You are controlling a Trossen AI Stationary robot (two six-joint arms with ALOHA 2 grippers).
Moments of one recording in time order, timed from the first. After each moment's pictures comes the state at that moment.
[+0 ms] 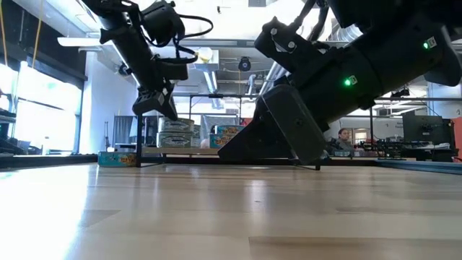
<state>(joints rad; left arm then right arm) 0.24 1.43 0.84 -0.32 -0.56 0.53 0.47 2.04 0.98 0.41 0.74 0.18</state>
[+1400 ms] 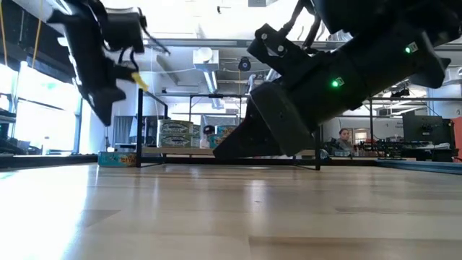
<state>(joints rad) 0.26 1.19 0.73 -0.92 -0.58 -0.41 0.44 2.04 0.98 0.42 0.71 0.24</state>
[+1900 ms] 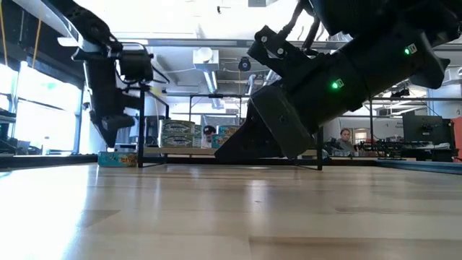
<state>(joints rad) 0.60 1.34 0.67 -0.63 -0.43 -0.14 0.44 2.04 0.98 0.41 0.71 0.24</state>
